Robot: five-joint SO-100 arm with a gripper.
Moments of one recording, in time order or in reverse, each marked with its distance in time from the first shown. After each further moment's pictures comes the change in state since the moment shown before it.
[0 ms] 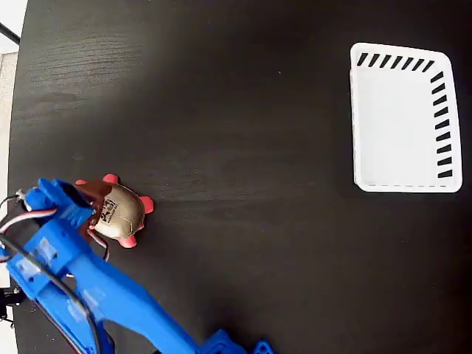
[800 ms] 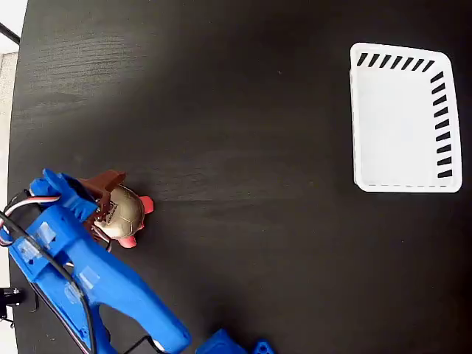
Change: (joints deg) arm 0.4 -6.6 0.3 -1.4 0.0
